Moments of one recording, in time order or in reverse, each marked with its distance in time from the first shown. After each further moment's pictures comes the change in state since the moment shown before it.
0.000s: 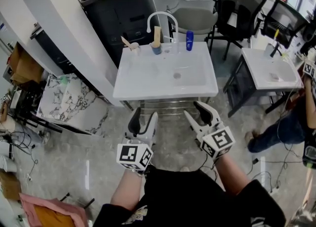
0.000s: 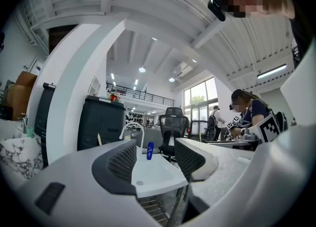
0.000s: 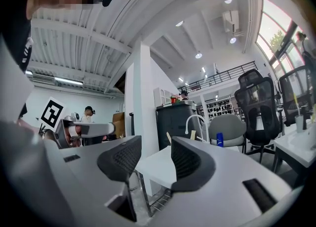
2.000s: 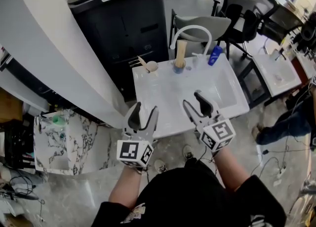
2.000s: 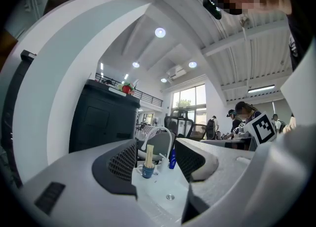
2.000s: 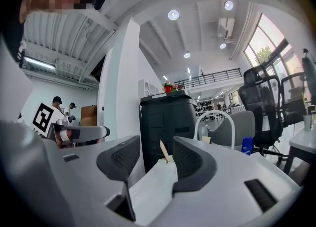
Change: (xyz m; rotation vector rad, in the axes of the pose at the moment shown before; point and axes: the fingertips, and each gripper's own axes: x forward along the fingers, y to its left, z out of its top) left arm 0.179 0.373 0.028 -0.066 0.015 -0.228; right arm 0.399 0.013 -0.003 -0.017 0.037 -0.253
